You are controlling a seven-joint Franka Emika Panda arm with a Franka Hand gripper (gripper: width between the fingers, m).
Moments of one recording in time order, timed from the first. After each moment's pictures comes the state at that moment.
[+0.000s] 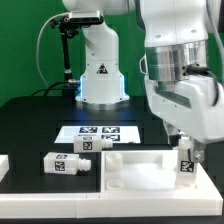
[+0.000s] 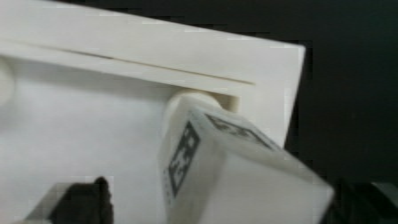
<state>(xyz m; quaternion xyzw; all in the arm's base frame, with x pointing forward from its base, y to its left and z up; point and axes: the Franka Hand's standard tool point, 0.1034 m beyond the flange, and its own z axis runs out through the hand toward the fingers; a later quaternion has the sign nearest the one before) 0.645 0.106 0.086 -0.80 0.60 0.01 0.07</state>
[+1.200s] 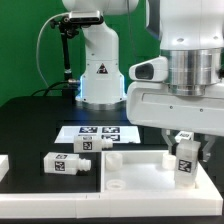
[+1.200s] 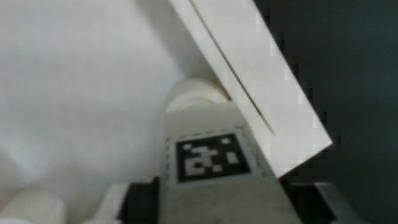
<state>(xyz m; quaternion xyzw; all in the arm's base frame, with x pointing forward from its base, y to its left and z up) 0.647 0.111 0.079 -0.94 0.33 -0.01 0.02</state>
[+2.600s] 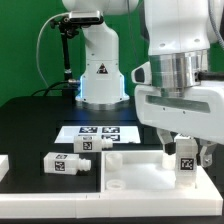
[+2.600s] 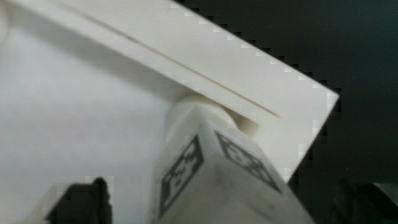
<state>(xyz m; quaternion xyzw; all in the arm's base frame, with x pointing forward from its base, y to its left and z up) 0.639 0.112 0.073 -0.87 0.49 -0.01 0.07</state>
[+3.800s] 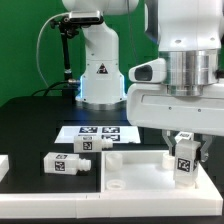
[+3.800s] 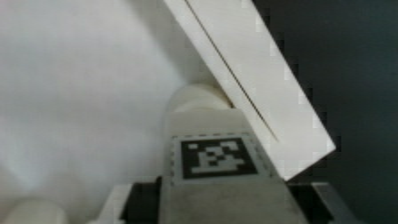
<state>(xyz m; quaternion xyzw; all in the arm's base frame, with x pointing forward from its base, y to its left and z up) 0.642 0.112 0.076 -0.91 0.40 -0.03 0.04</state>
